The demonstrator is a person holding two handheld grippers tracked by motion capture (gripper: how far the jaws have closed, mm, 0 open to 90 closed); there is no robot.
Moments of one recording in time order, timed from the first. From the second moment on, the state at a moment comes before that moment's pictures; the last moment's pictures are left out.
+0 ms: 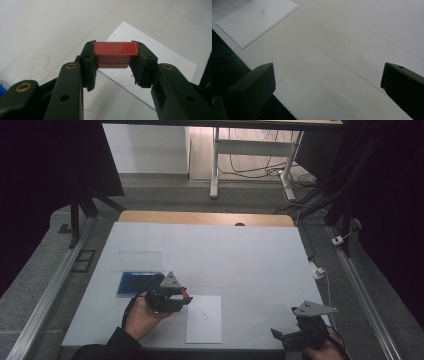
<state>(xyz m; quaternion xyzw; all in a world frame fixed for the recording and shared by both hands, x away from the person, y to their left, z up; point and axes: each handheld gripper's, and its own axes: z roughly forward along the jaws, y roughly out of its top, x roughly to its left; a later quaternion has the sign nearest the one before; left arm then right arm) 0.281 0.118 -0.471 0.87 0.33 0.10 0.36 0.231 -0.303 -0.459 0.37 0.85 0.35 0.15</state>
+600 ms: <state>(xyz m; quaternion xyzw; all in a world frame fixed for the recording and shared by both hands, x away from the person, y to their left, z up) 0.291 0.144 -0.470 0.86 0.37 0.11 0.35 0.231 -0.303 -0.458 0.37 0.85 0.35 0.15</state>
